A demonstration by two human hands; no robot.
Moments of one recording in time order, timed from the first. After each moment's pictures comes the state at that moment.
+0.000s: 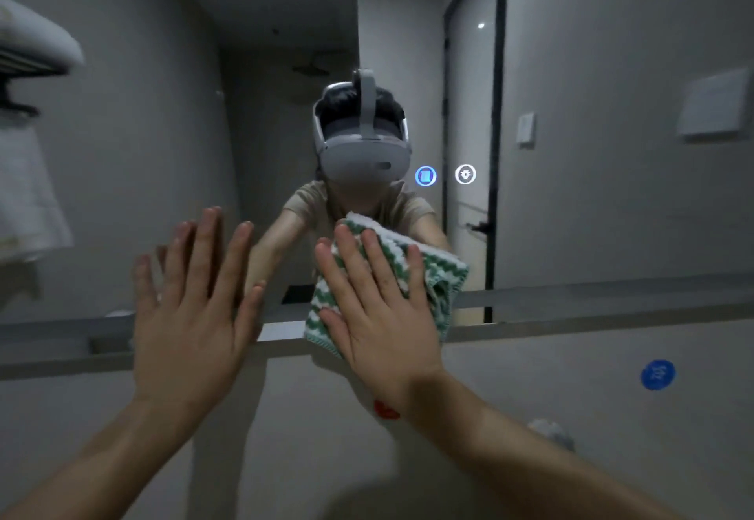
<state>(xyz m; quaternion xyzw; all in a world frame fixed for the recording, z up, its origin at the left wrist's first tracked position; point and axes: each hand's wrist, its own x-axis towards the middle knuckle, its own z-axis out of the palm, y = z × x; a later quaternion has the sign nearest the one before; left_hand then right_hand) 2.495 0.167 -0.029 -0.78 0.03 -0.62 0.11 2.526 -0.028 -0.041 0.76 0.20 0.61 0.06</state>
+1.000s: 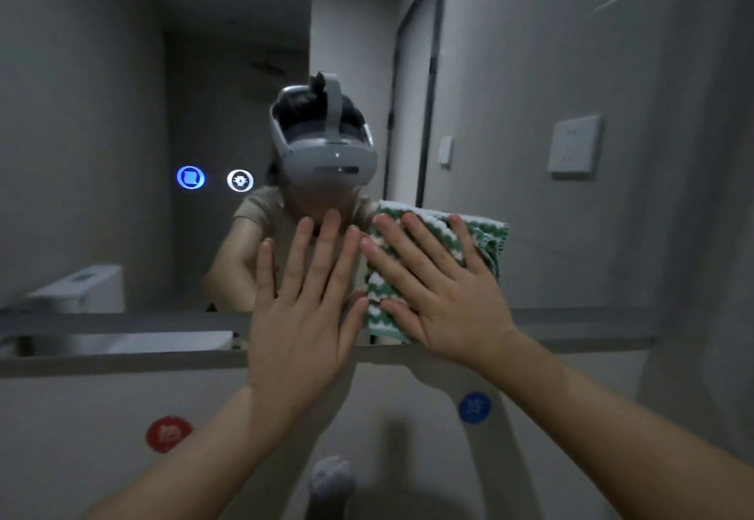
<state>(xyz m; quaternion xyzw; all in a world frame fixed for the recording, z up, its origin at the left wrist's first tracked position) 2.535 -0.110 -0.027 -0.78 0.11 -0.61 0.05 2.554 -0.295 0.010 0.69 0.30 0.63 0.19</state>
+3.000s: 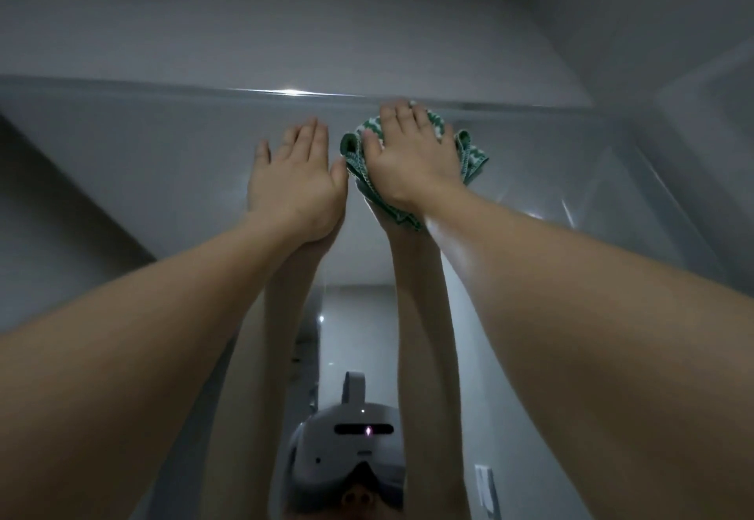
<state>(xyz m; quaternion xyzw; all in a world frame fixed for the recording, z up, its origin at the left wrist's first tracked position) 2.562 -0.136 0.542 -0.70 0.06 -0.71 -0.02 2.560 -0.268 0.569 0.70 0.12 0.70 -0.07</state>
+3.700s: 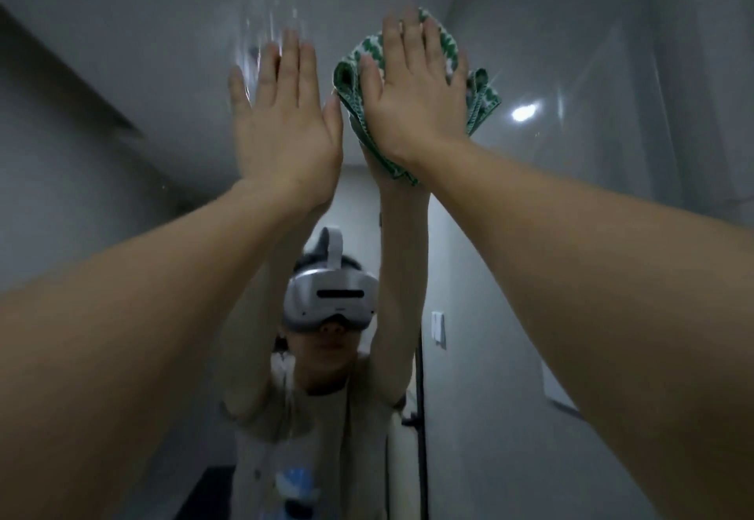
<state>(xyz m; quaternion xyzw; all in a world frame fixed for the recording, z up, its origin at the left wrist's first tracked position) 2.562 -0.147 0.434 -0.71 0.04 -0.71 -0.04 2.559 -0.269 0.471 0.73 0.11 0.67 -0.09</state>
